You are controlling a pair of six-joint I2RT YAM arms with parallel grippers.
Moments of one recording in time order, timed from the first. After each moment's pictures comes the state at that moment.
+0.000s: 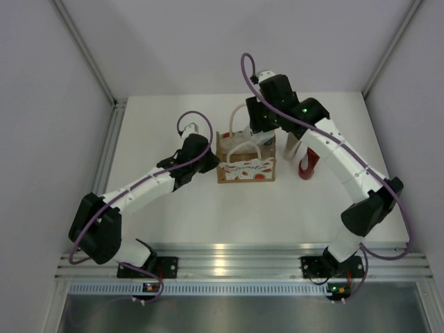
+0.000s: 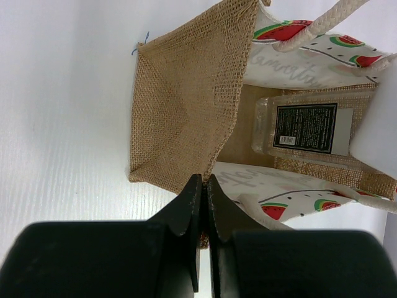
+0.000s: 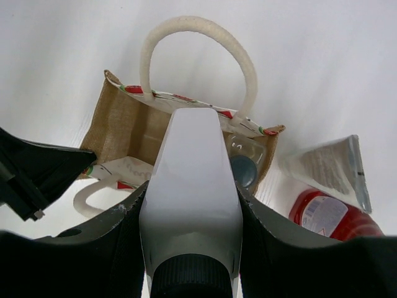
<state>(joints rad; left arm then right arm) -0.61 1.43 0.96 -0.16 -0.17 -0.90 0.65 1.69 1.90 -0.91 0.19 0.17</state>
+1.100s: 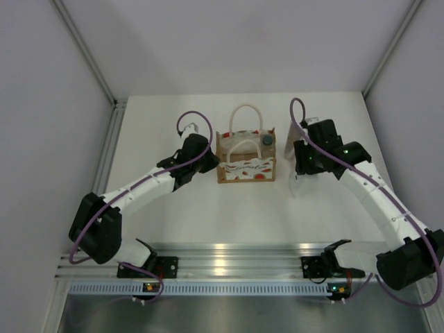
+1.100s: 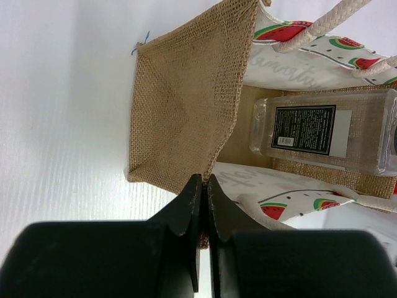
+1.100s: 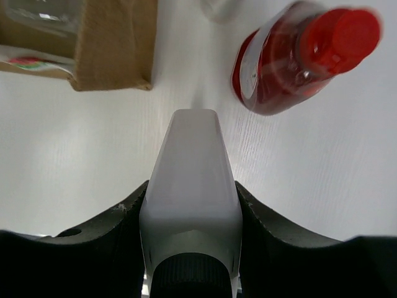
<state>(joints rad) -0.61 1.43 0.96 -0.16 -0.17 -0.91 0.40 1.20 1.26 -0.95 0.15 0.18</state>
